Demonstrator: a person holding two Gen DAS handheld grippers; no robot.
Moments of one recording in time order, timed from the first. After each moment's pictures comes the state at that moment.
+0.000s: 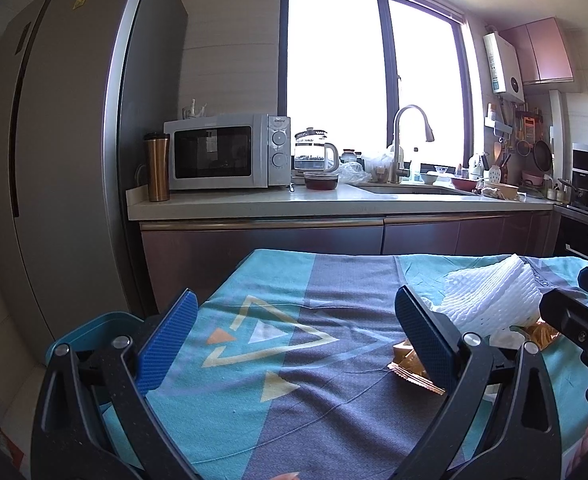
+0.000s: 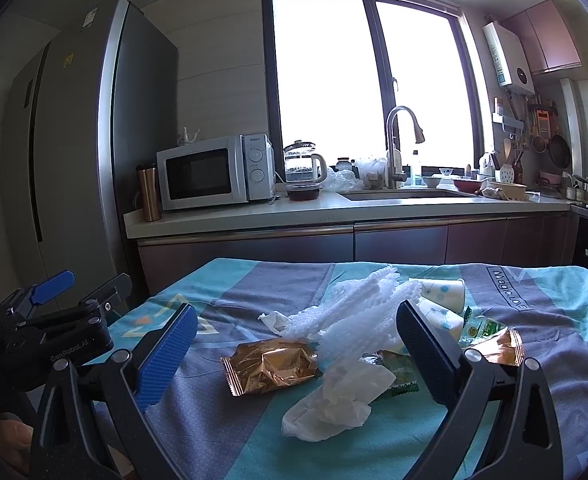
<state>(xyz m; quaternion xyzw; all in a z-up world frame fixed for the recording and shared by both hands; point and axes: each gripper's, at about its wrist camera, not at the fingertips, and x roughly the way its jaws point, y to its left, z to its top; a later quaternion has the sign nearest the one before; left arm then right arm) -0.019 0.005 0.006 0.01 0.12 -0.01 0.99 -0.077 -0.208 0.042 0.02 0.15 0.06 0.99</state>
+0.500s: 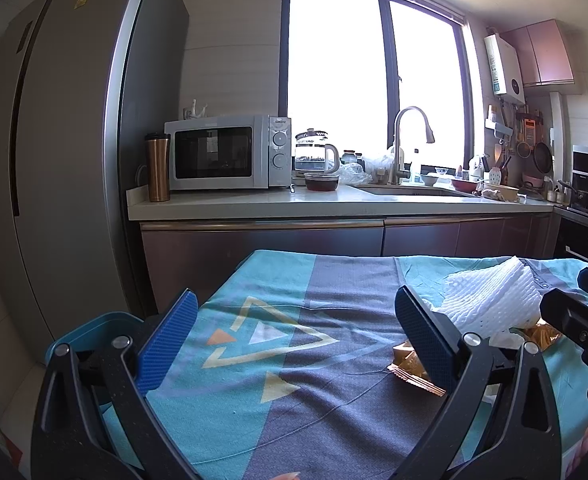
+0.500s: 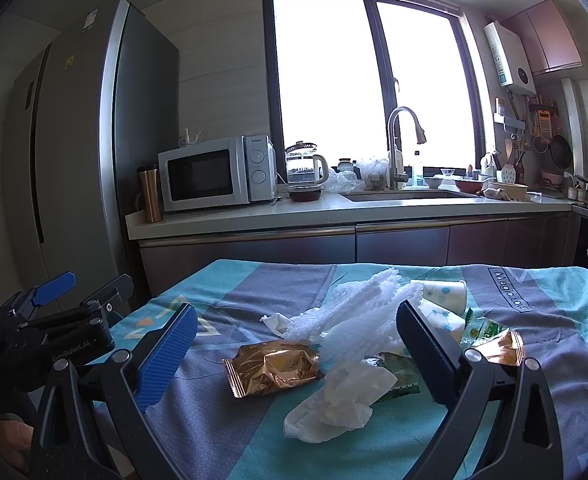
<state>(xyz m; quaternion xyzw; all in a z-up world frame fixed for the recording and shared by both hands) -0.021 0.004 0.010 0.00 0.12 -0.01 0.99 -0.078 -0.209 0.046 0.02 0.15 0.06 0.99</state>
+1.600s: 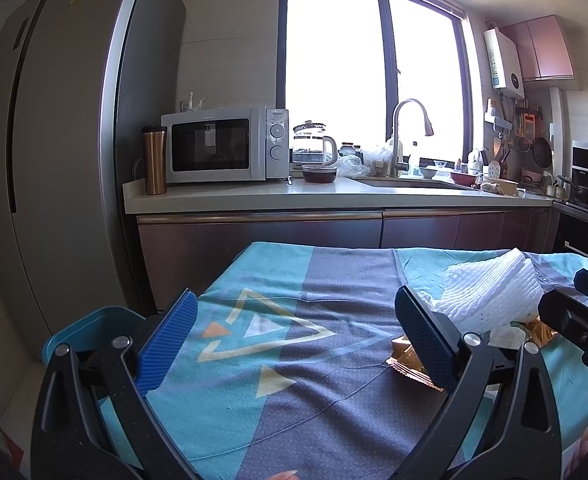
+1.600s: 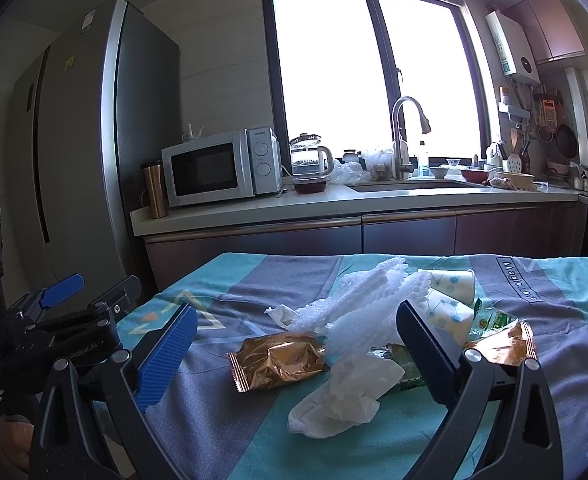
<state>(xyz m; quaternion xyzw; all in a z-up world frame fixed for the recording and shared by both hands) -0.014 0.002 0.002 0.00 0.13 -0.01 0.99 -0.071 -0.212 0.038 0.04 0.17 0.08 0.98</state>
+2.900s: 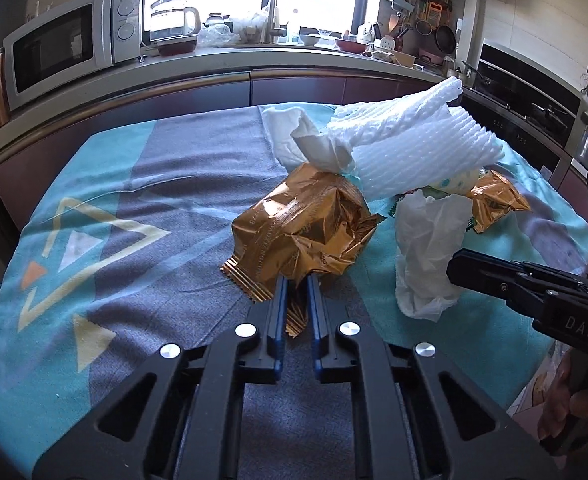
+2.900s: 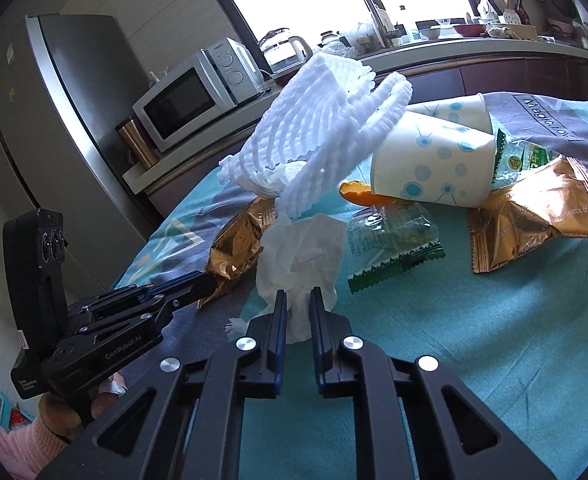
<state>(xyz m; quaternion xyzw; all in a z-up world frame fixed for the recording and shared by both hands) 0.086 -0.074 -0.081 0.05 0.36 -0.24 0.90 -0.032 -0.264 -0.038 0.18 0.35 0.13 0.91</state>
